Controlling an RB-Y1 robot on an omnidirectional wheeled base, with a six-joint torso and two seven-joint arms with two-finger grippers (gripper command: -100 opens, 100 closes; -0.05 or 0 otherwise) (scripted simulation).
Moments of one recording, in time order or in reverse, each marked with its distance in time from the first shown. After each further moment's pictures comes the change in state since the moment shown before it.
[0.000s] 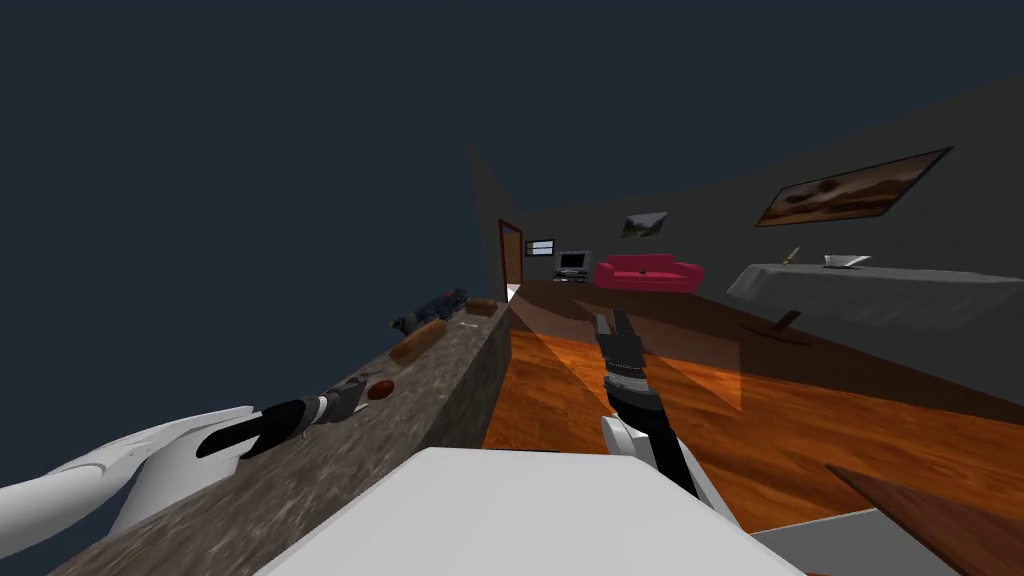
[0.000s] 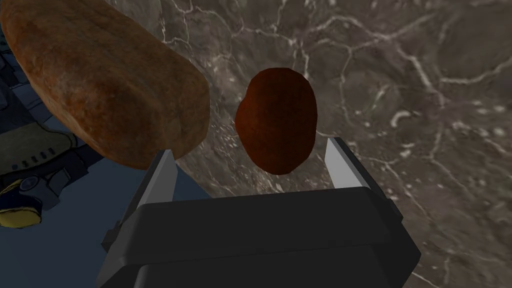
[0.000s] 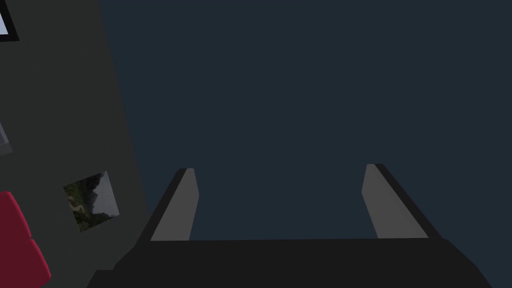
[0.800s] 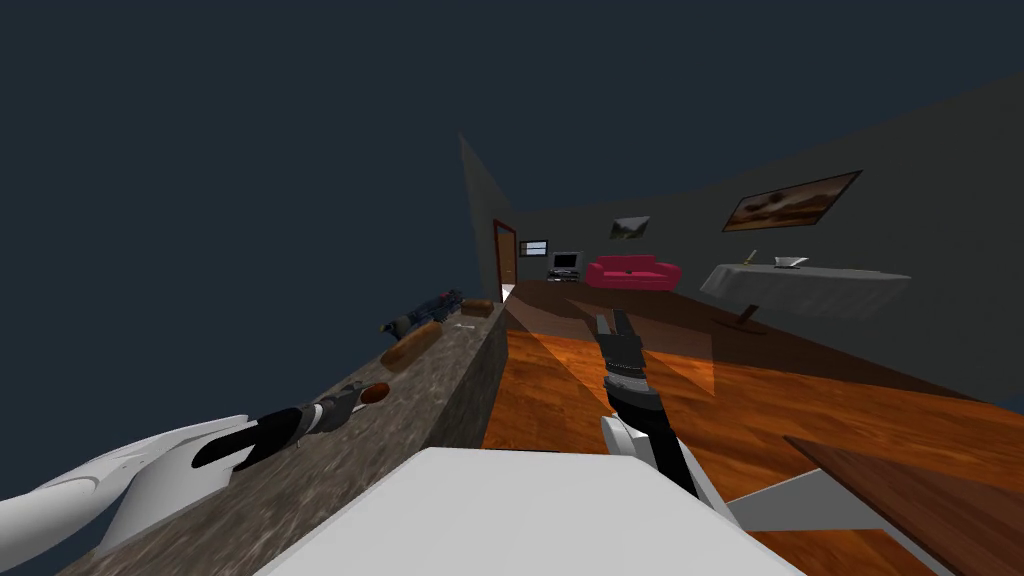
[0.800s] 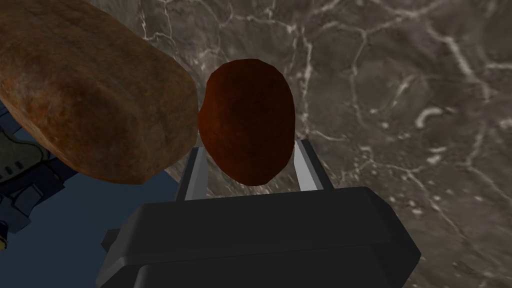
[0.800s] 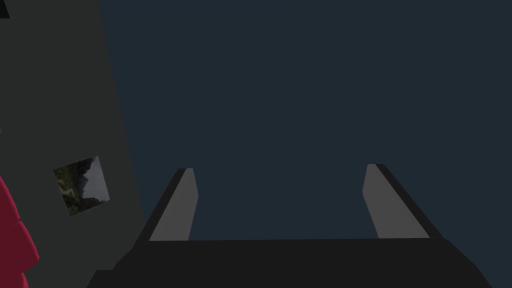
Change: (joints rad) left arm 0.007 -0.037 -0.009 0.032 -0.010 0.027 0.002; right arm 0.000 0.000 0.000 0.000 0.000 0.000 0.000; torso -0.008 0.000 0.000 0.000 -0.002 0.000
